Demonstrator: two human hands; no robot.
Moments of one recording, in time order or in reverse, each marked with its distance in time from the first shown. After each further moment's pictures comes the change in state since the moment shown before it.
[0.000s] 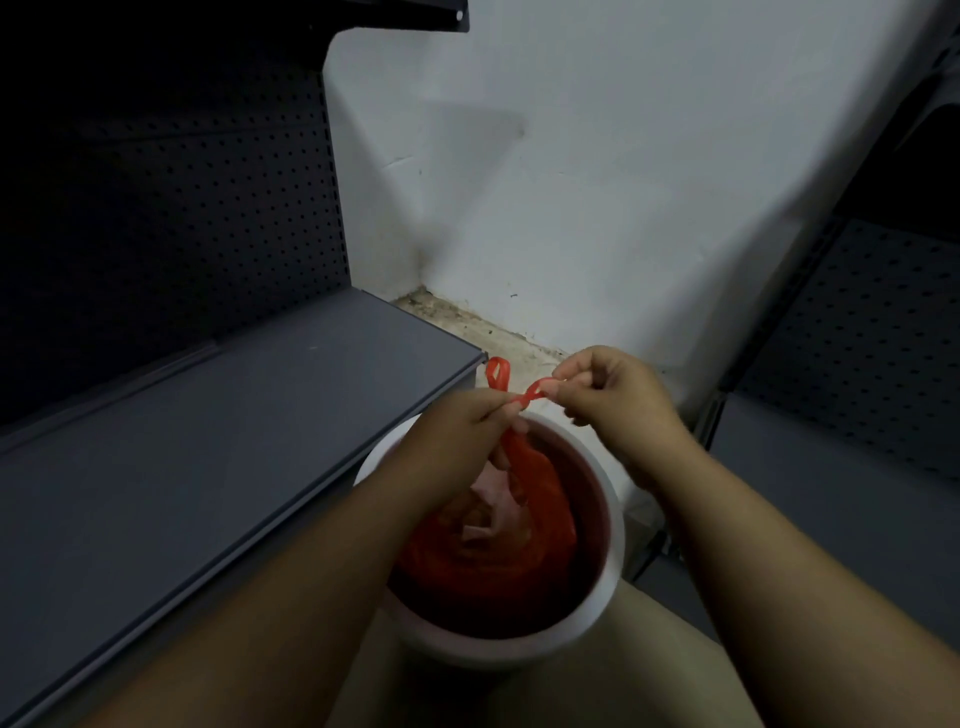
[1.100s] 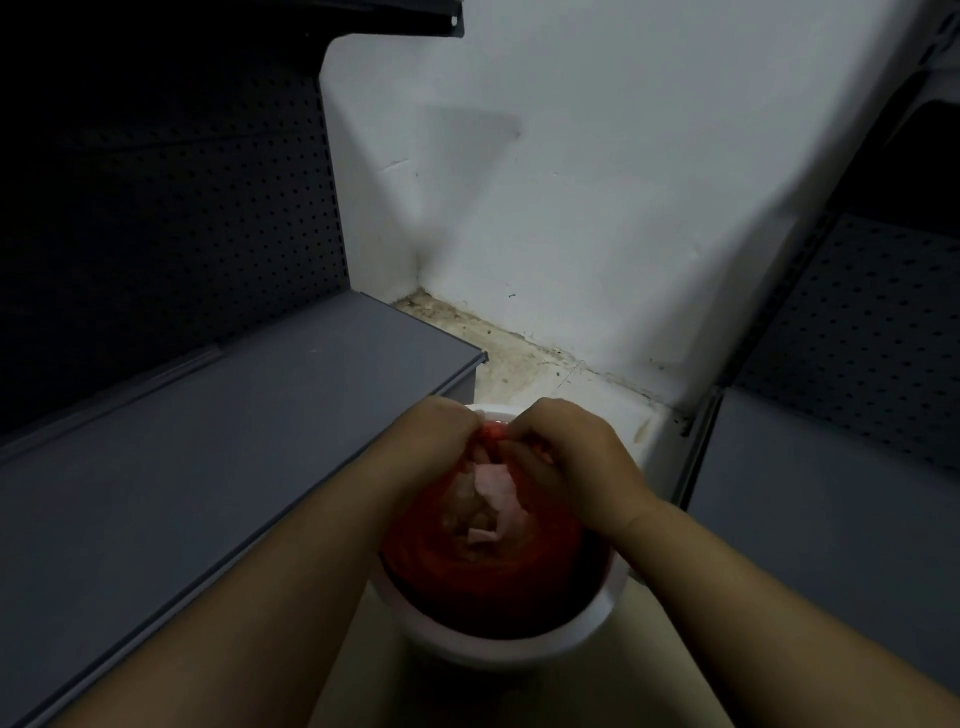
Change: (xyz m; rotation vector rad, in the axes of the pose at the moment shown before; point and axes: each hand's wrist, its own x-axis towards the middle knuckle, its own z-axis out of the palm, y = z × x) left_hand 0.001 0.002 -0.014 -0.051 -0.039 -0.340; right_hand -0.033 0.016 0.029 -0.726 -0.034 -0.624
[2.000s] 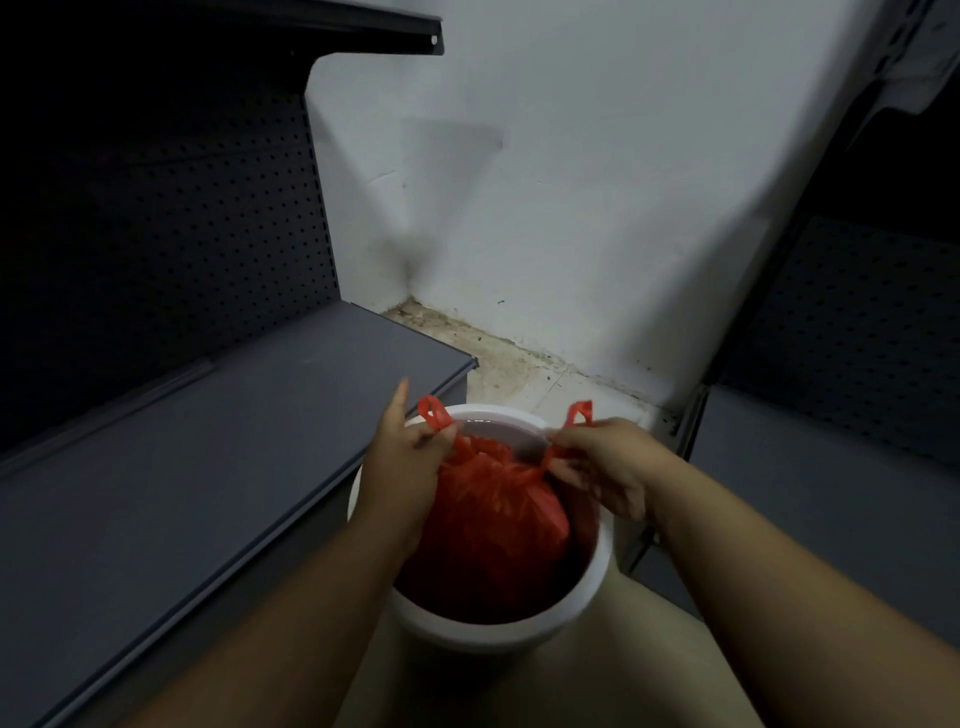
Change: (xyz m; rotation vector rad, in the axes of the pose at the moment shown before) left_hand 0.013 -0.054 0.023 -0.479 0.337 0.169; right_hand 0.000 0.037 -0.010 1.180 -0.079 1.187
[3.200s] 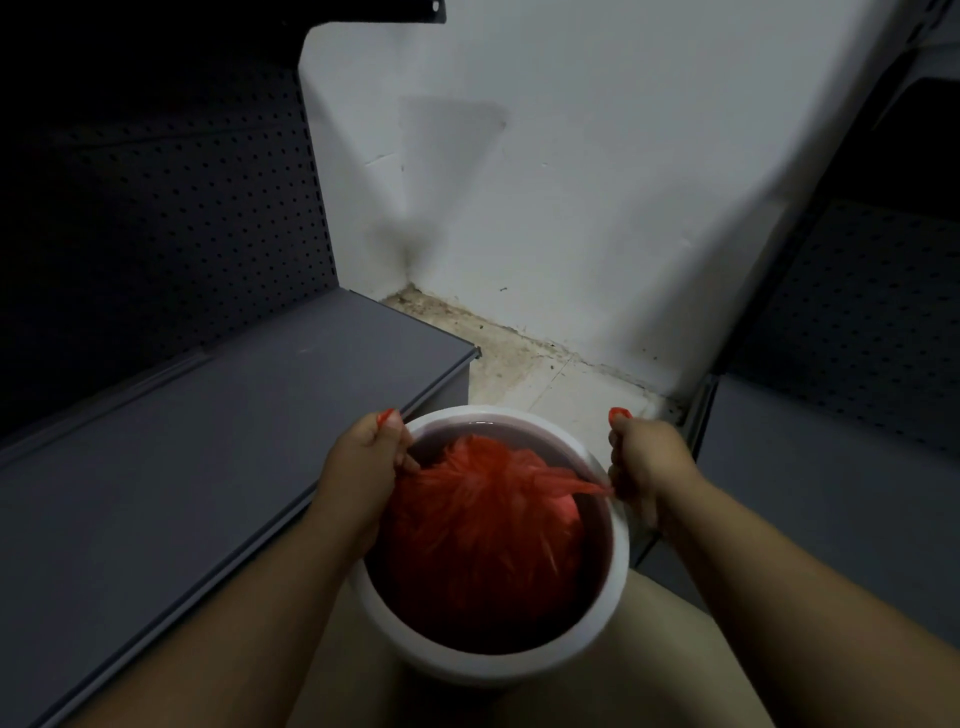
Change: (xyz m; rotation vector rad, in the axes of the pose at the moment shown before) left_hand 0.017 -0.013 -0.030 0.095 0.042 0.027; right_hand 0.014 0.013 -0.012 -0.164 0.349 -0.077
